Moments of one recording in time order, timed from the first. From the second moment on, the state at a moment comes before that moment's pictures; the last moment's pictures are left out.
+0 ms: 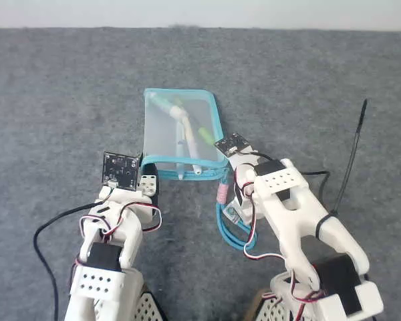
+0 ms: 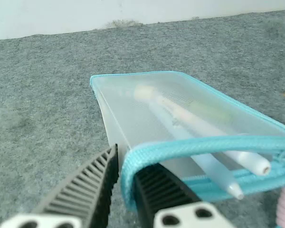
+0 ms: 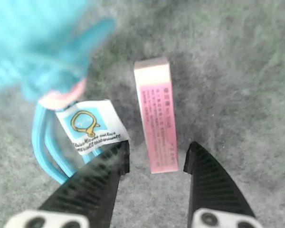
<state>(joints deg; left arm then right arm) 2.5 -84.2 93.2 31.3 3.6 -22.1 -11.1 47.2 60.6 13.9</state>
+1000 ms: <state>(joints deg) 2.5 -84.2 93.2 31.3 3.6 -18.3 -11.1 47.2 61.3 13.9</state>
